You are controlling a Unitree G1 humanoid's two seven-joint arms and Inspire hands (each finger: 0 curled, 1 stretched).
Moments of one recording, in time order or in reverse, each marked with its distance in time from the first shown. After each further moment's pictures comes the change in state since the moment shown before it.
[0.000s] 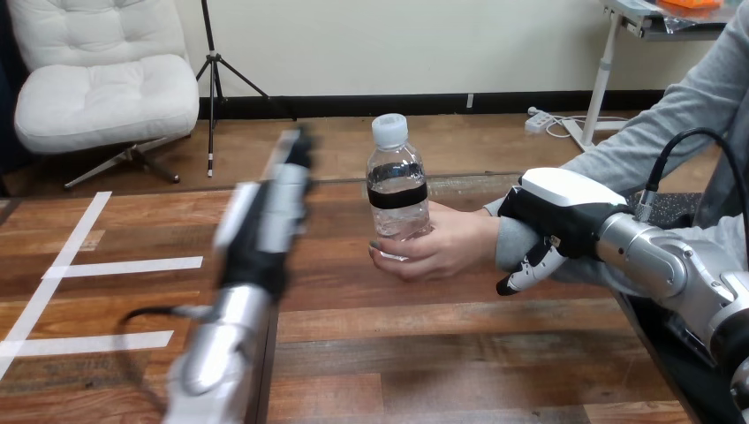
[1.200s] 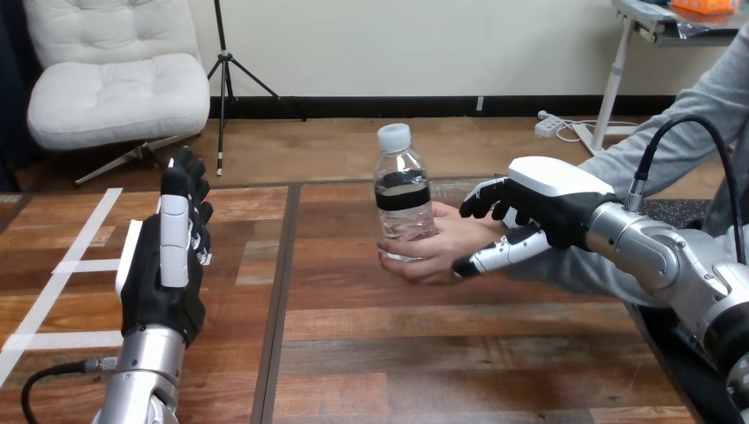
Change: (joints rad) left arm 0.181 0.067 0.098 -0.180 -0.080 0.031 0.012; right arm 0.002 0.002 -0.002 -0.070 0.005 0.009 0.016
